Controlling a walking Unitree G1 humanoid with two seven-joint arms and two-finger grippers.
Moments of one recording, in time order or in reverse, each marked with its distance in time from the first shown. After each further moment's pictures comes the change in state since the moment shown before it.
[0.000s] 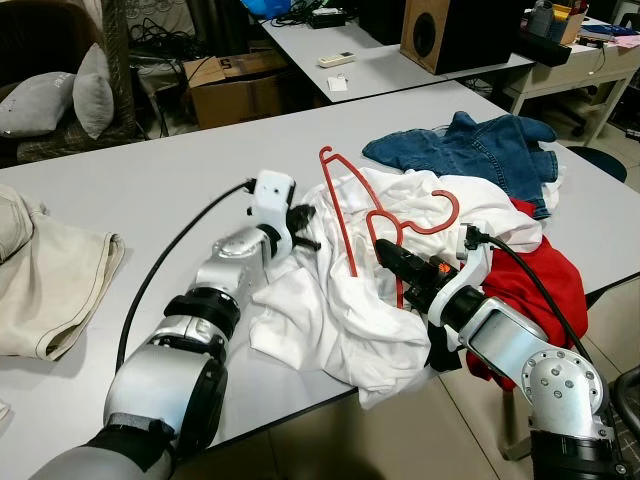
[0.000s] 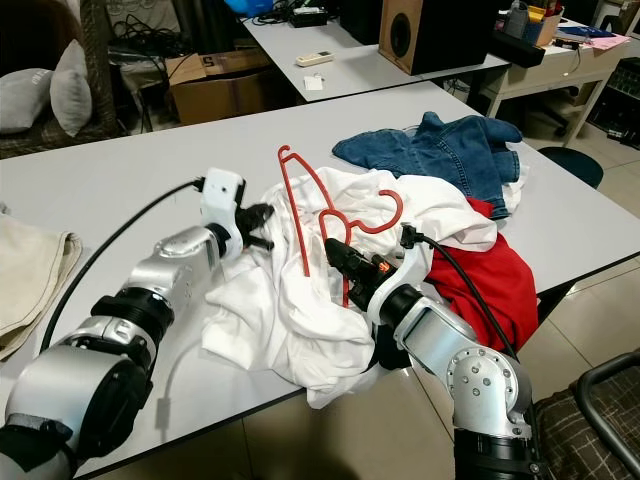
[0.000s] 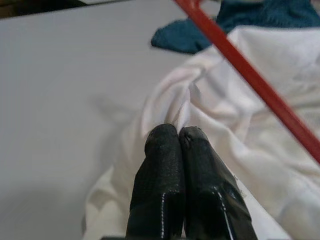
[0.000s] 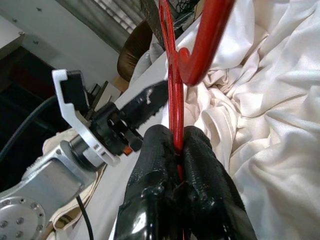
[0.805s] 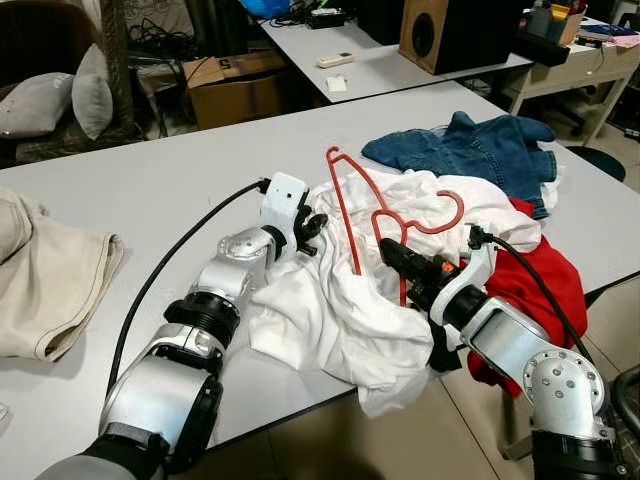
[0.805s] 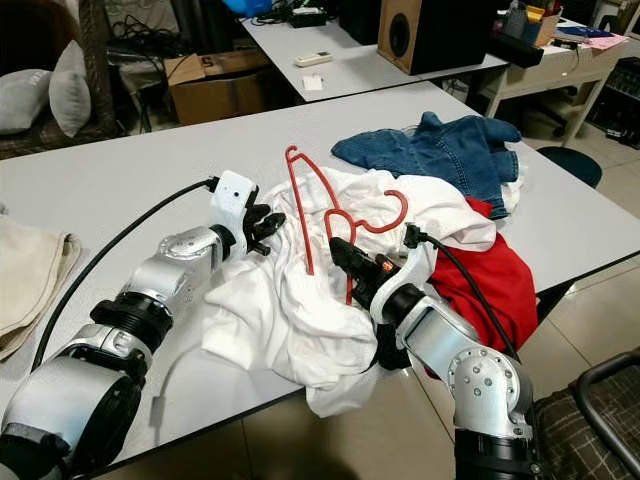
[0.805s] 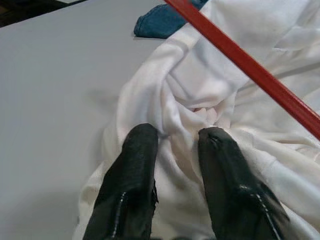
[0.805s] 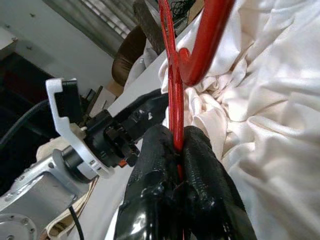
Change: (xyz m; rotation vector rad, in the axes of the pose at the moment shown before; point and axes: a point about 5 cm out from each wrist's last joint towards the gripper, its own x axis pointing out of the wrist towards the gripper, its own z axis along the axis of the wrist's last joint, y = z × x) left arm -0.002 -0.010 -0.005 0.137 0.049 -0.048; right arm -0.001 -0.002 0.002 0.003 -0.019 -0.026
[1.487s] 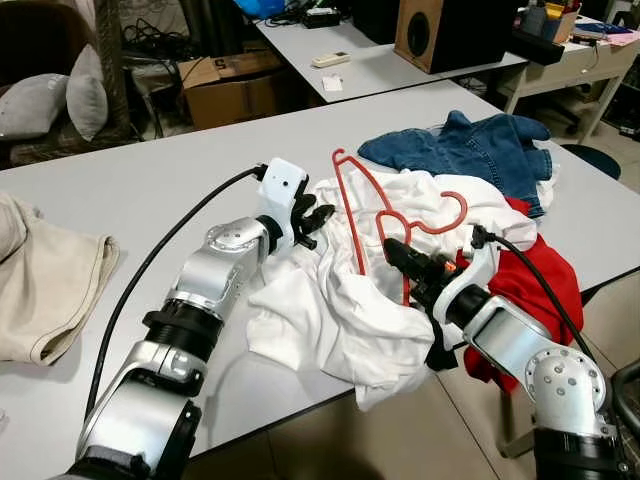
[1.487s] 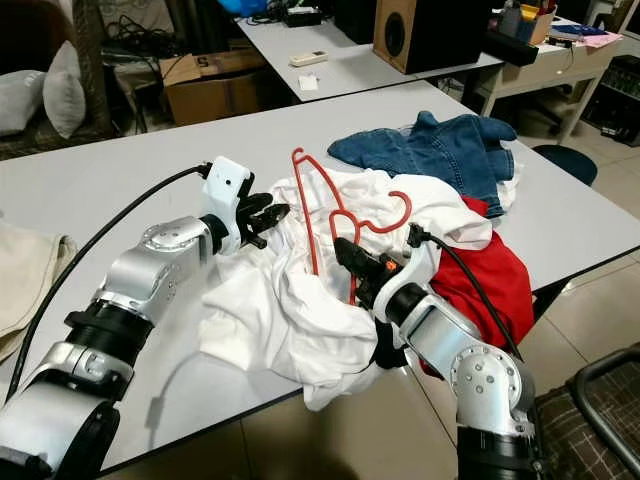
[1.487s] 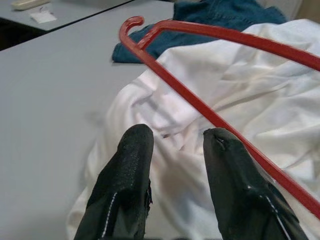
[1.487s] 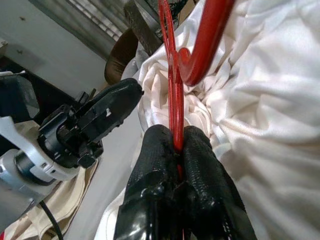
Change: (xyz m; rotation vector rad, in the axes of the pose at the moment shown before) left arm -0.016 -0.004 0.025 0.026 -0.040 -0.072; right arm -0.001 -0.006 0.001 0.009 0.001 -0.031
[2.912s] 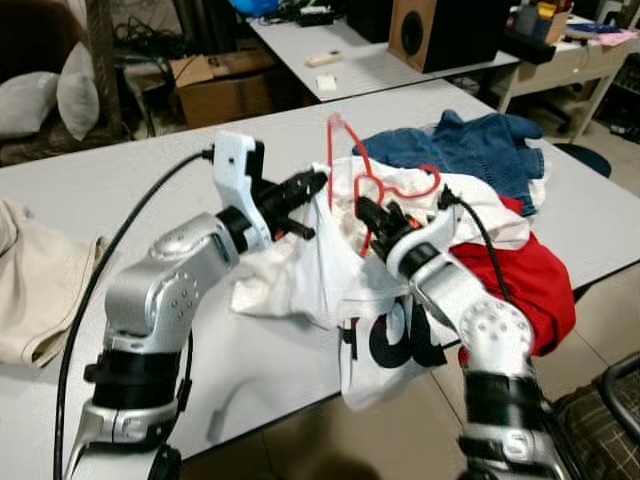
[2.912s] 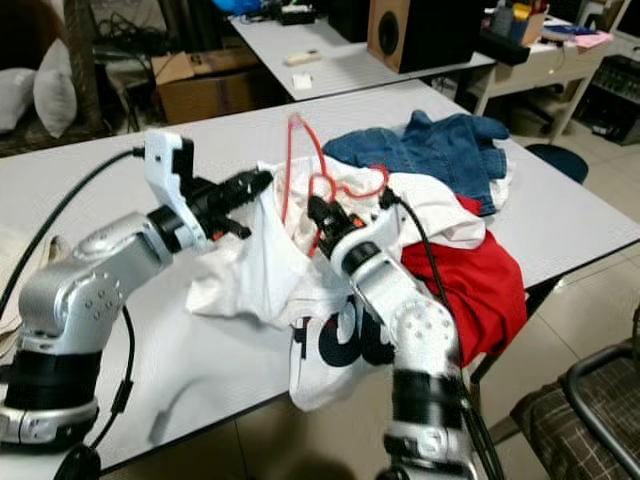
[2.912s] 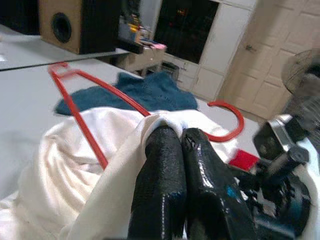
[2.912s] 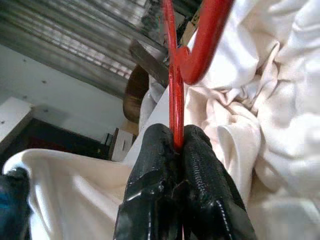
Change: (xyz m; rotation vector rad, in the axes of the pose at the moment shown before) left arm -0.068 -0.024 0.043 -0.228 -0.236 -0.215; right arm 0.053 0.030 0.004 0.264 -0.106 0.020
